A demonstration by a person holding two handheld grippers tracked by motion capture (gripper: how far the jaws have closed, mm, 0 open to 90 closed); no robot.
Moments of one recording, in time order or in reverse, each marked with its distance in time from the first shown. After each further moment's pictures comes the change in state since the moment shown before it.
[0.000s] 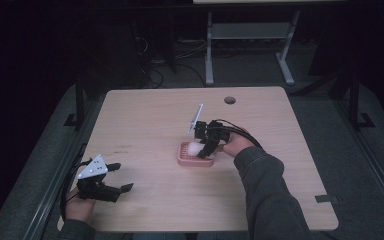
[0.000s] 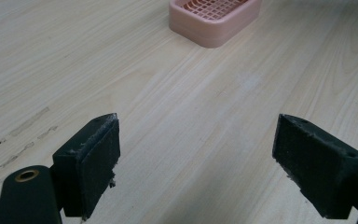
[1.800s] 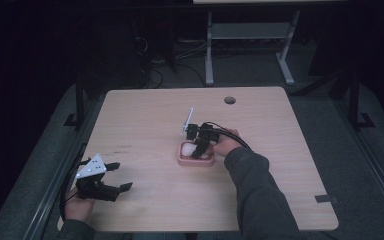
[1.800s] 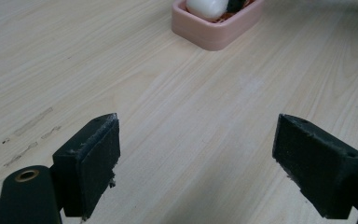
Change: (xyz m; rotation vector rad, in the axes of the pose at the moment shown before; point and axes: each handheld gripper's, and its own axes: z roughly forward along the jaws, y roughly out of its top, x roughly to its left) left arm 0.002 -0.001 -0.002 -0.011 0.000 -0.008; right arm -0.020 0.012 0.046 0.040 0.003 0.013
